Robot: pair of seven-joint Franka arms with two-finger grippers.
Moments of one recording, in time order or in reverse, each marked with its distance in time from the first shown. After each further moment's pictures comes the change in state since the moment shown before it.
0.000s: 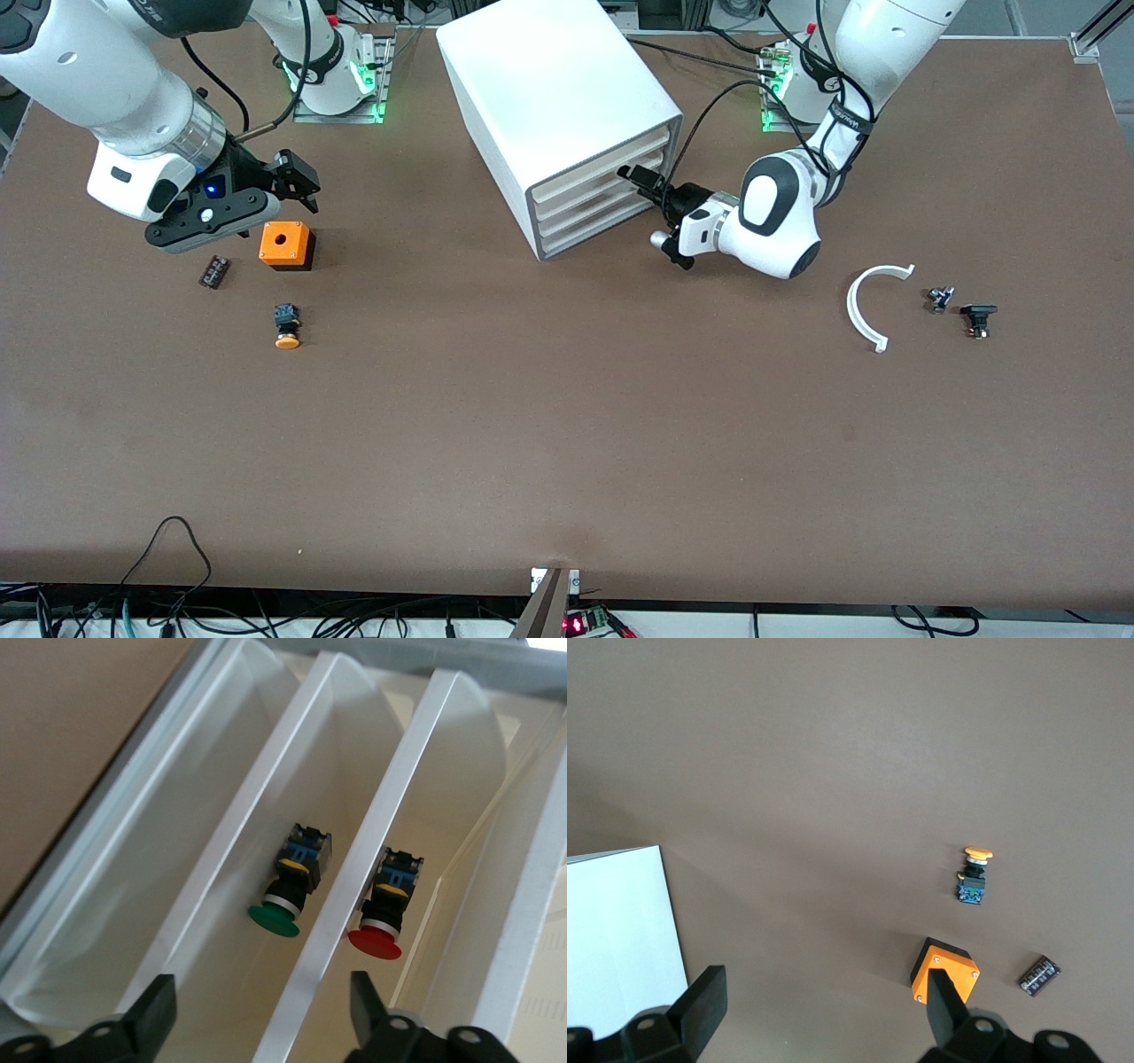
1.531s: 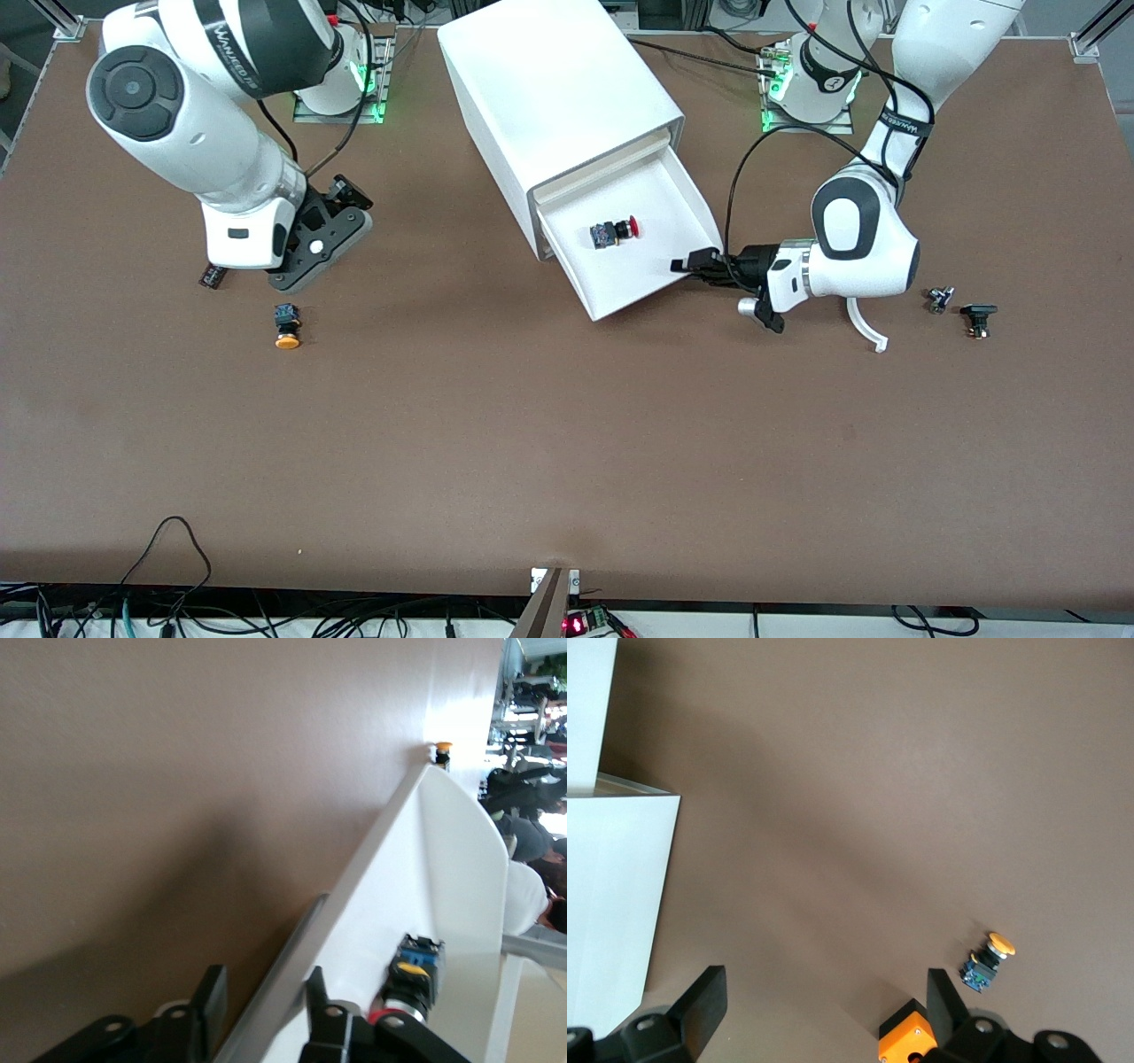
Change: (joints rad) left arm 0.100 -0.034 0.114 0.078 -0.038 0.283 0.045; right arm 0.102 0.178 0.001 0.110 0.000 0.020 -0.314
